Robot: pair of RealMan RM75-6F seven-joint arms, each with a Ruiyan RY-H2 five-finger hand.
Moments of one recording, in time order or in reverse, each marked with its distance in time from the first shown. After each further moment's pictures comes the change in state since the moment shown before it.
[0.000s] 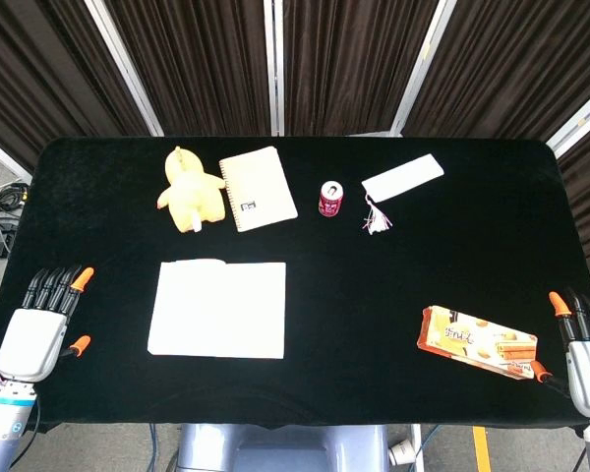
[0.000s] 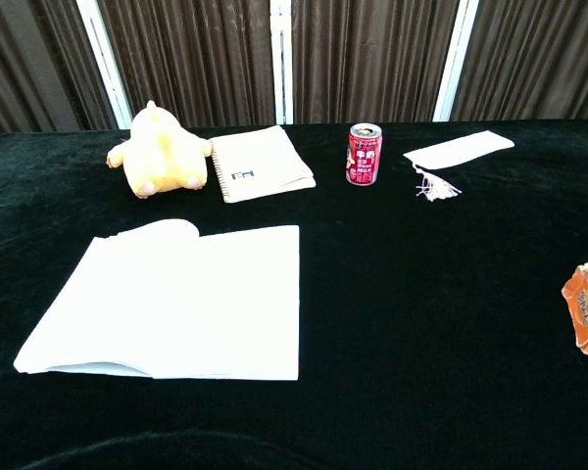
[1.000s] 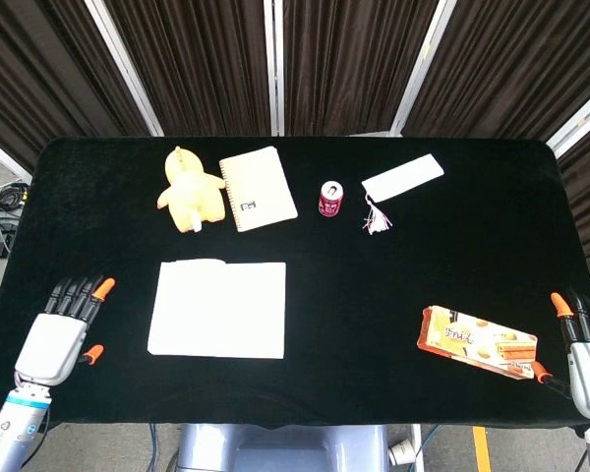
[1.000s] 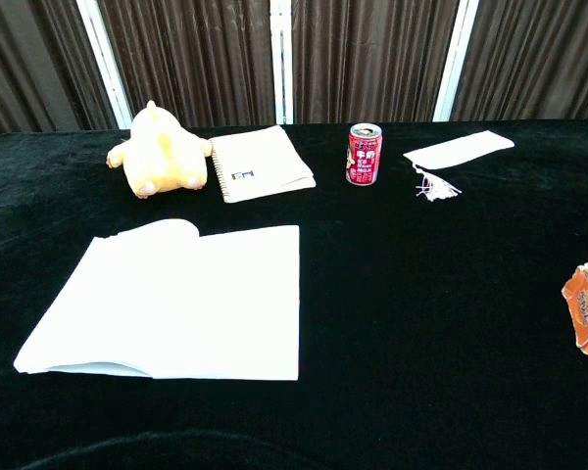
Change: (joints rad) left arm -0.023 -0.029 0.039 0.004 0.012 -0.076 0.040; right arm -0.006 0.000 0.001 0.001 -0.001 0.010 0.015
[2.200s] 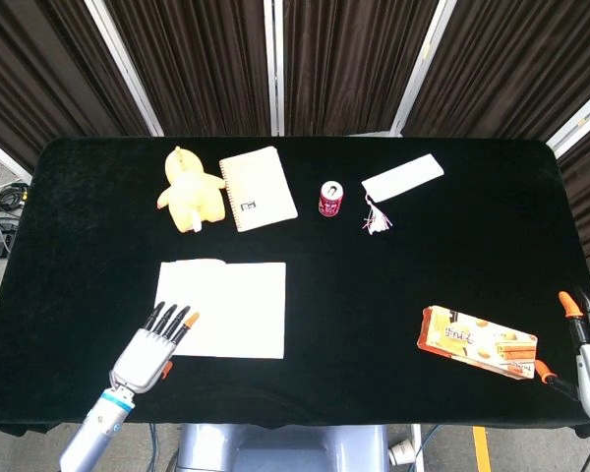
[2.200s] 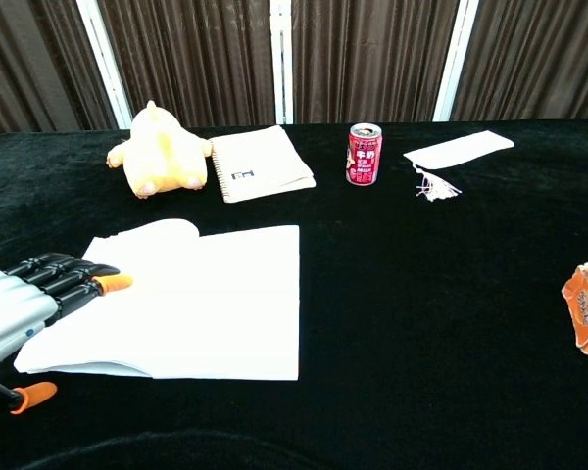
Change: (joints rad) left arm -0.093 -0.350 0.038 0.221 0.010 -0.195 0.192; right arm -0.012 0.019 0.003 -0.011 -0.022 0.032 0.061
